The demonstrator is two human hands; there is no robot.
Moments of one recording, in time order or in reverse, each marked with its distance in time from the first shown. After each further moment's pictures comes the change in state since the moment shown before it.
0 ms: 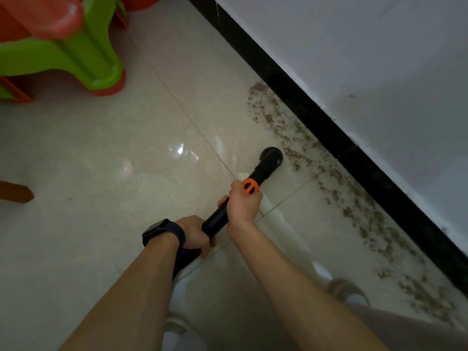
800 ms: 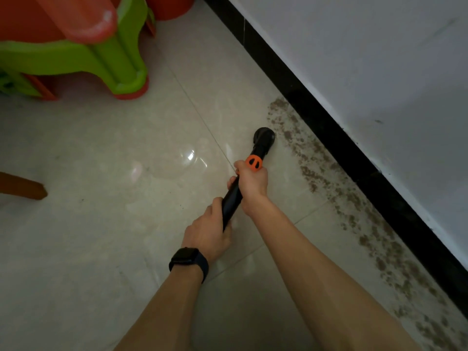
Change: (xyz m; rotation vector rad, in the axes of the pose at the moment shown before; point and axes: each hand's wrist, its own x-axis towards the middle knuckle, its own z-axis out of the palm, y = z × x) left_hand 0.007 0.007 0.025 -0.038 0.841 0.300; right_hand 0.029 -0.050 0.057 -0.139 -0.178 -0.039
